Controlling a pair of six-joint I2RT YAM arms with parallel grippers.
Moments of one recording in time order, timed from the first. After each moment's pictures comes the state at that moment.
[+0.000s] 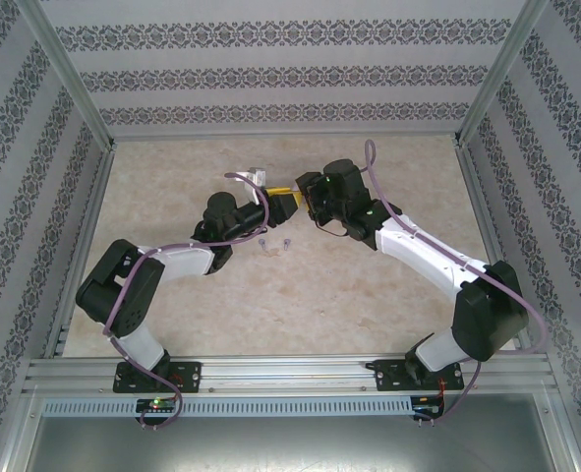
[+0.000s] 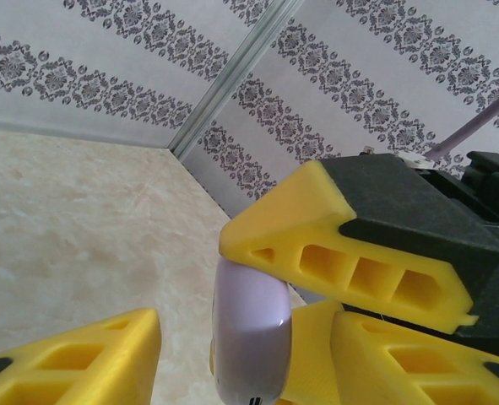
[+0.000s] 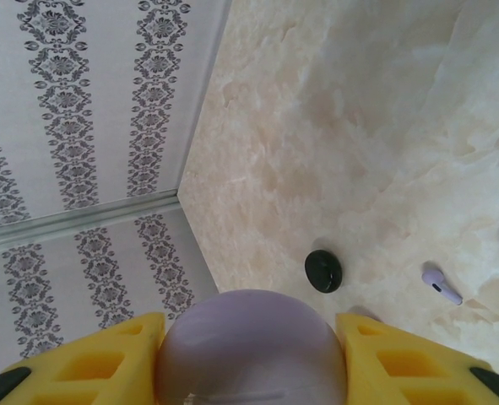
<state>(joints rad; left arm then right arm) -0.50 1.69 0.81 0.92 0.43 -0.68 0.58 1.50 1.15 -0.19 -0.06 1.55</state>
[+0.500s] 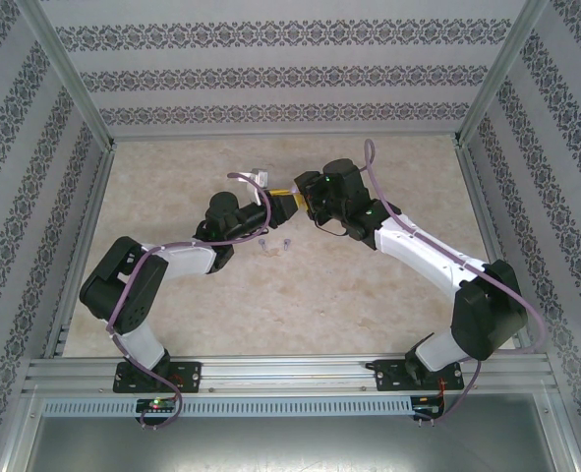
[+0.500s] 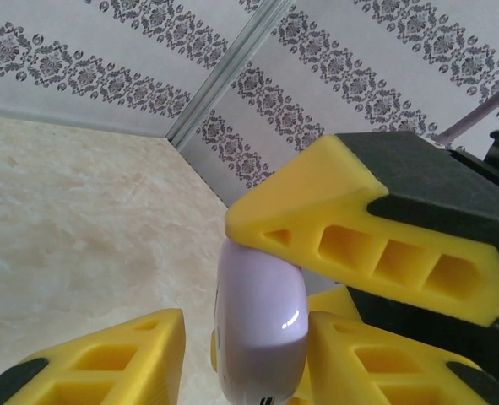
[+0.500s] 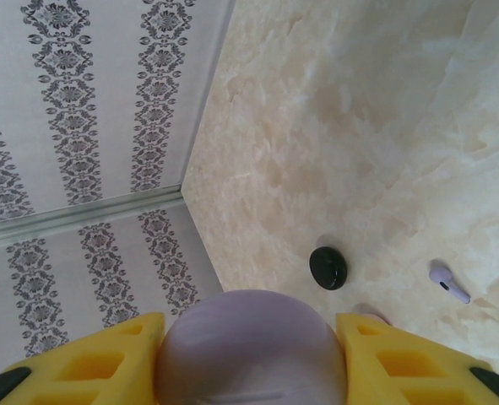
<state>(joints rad) -0.50 1.71 0.82 0.92 0.45 -0.68 0.59 1.50 1.15 -0.18 -0.07 1.55</state>
